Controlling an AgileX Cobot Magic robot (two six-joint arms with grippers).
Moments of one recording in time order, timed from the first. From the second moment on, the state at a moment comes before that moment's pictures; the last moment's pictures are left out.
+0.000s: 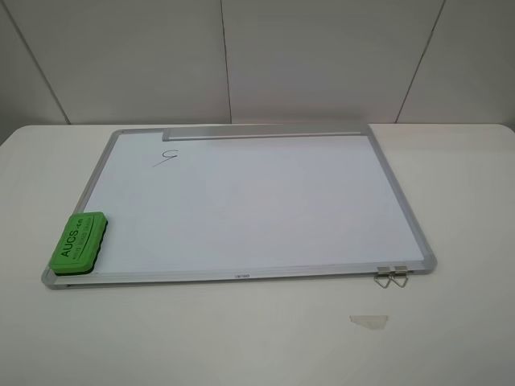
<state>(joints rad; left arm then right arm) -0.05 -0.01 -0.50 0.02 1.07 -0.06 0.04 0.00 -0.53 0.00 1.05 -0.05</state>
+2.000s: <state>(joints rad) -0.05 1.14 -0.83 -0.03 1.06 -0.18 0.04 0.00 -0.53 0.00 1.05 -0.05</state>
